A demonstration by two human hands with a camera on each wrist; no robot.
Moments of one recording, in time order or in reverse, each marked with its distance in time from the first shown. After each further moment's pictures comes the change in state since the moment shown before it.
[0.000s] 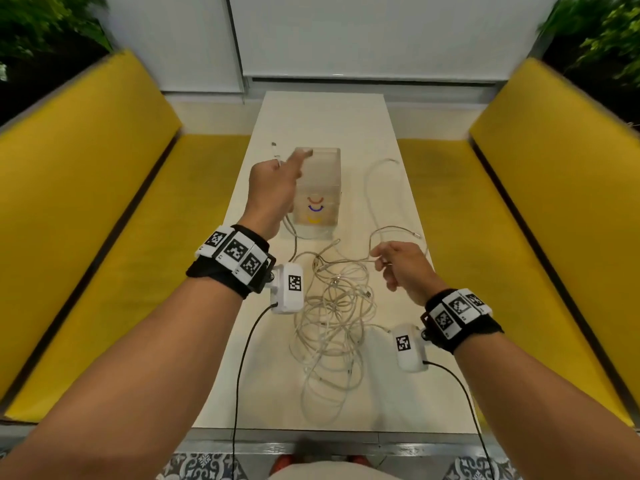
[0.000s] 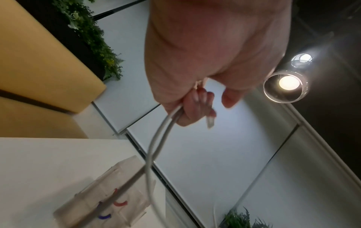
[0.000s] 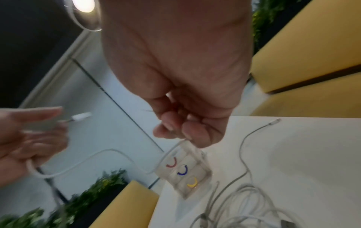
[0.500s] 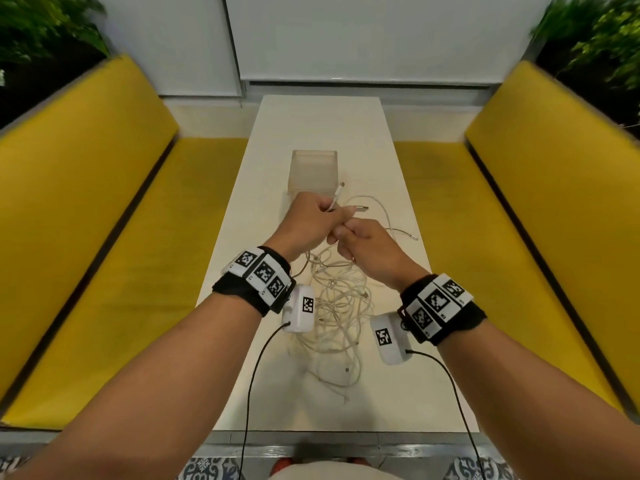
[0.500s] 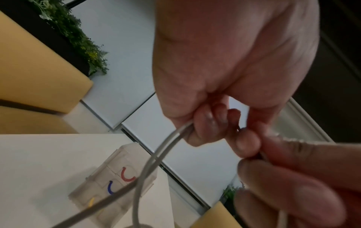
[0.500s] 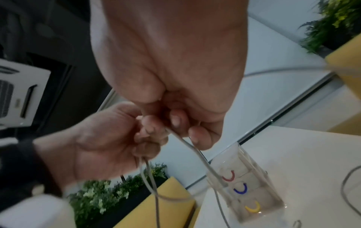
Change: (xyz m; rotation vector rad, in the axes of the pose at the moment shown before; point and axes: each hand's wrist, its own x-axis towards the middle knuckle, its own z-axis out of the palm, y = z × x) left_hand -0.024 -0.033 0.027 0.274 -0.455 0.125; right_hand -0.024 -0.071 0.043 -0.141 -0.213 -0.356
